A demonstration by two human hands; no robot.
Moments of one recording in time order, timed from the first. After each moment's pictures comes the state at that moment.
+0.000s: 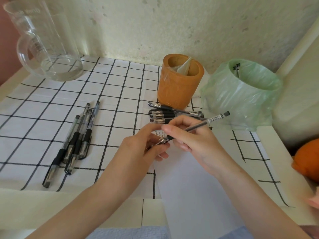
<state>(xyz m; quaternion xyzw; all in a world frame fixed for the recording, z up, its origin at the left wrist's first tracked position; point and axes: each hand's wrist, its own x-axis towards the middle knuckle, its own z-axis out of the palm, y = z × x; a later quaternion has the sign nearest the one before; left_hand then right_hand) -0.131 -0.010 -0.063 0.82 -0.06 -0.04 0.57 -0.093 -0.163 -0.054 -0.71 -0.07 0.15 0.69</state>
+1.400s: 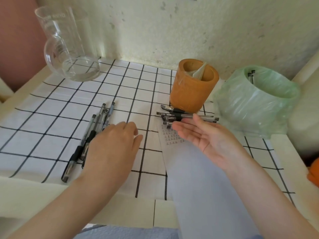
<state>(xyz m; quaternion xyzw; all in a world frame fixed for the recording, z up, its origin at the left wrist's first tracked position) -0.128 0.040 -0.070 0.98 -0.02 0.13 0.12 -0.077 -0.163 -0.051 -0.54 0.10 0.19 0.81</state>
